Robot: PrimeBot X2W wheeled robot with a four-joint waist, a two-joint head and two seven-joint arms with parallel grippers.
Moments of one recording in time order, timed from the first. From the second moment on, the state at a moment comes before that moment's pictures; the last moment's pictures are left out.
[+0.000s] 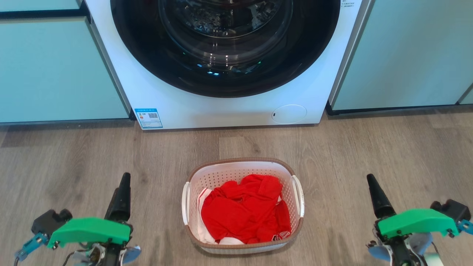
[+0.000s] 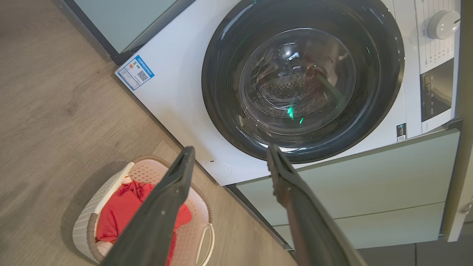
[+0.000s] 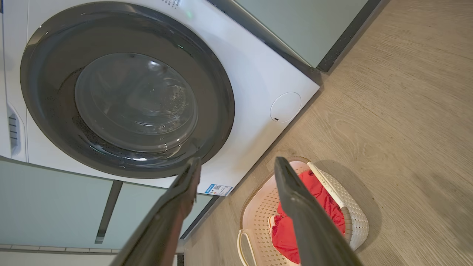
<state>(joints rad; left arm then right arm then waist) 0.04 0.04 -0.02 0.19 -1.11 -0.06 -0.02 0.01 -0.03 -0.02 0.24 1.11 0.13 -0.02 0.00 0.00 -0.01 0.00</state>
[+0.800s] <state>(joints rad) 0.07 0.05 -0.08 0.14 -0.74 -0.02 -0.09 0.01 -0.03 0.04 0.21 0.82 0.13 -0.09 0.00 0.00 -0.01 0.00</state>
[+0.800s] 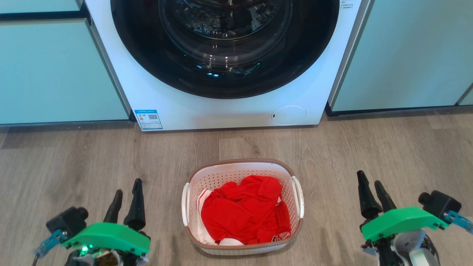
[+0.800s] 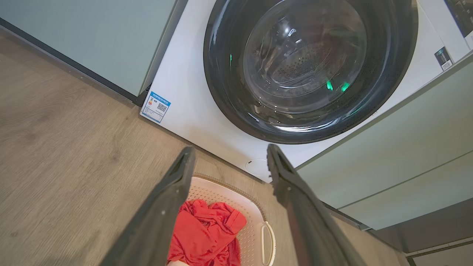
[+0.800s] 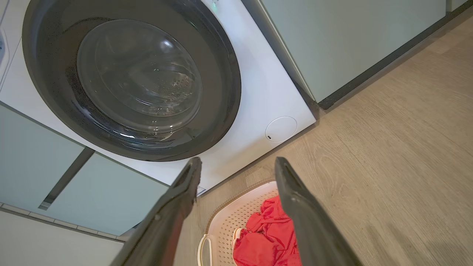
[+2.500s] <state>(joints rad) 0.14 0.06 -0.12 0.08 -0.13 0.02 -0.23 0.01 -0.04 0.15 0.16 0.21 0.13 -0.24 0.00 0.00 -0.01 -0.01</state>
